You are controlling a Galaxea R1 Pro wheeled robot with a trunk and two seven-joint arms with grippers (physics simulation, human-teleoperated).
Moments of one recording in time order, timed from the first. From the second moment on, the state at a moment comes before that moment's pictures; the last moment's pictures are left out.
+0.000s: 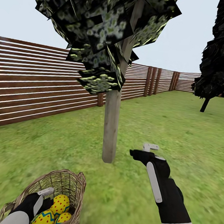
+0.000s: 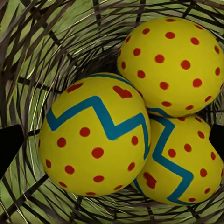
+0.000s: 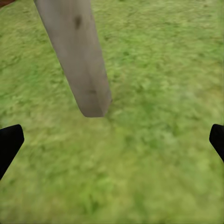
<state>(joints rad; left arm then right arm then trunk) -0.60 0.03 0.81 -0.38 -0.39 0.46 0.07 -0.50 0.10 0.08 -1.49 -0.21 0.87 -0.22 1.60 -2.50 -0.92</state>
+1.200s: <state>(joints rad) -0.60 0.03 0.81 -0.39 -0.38 0.44 0.07 -0.48 0.10 0.08 -1.55 -0.21 0.89 -0.22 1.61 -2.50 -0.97</state>
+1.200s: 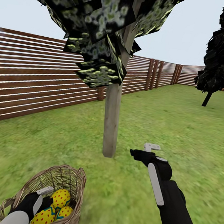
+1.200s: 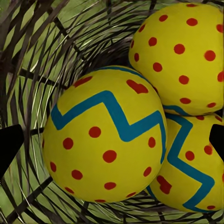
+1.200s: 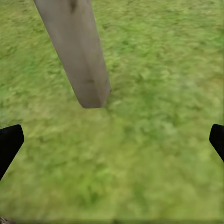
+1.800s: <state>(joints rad) -0.60 0.03 0.80 -0.39 -0.38 0.40 0.07 -0.48 0.10 0.08 -1.55 -0.21 0.89 -0.22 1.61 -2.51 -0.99</state>
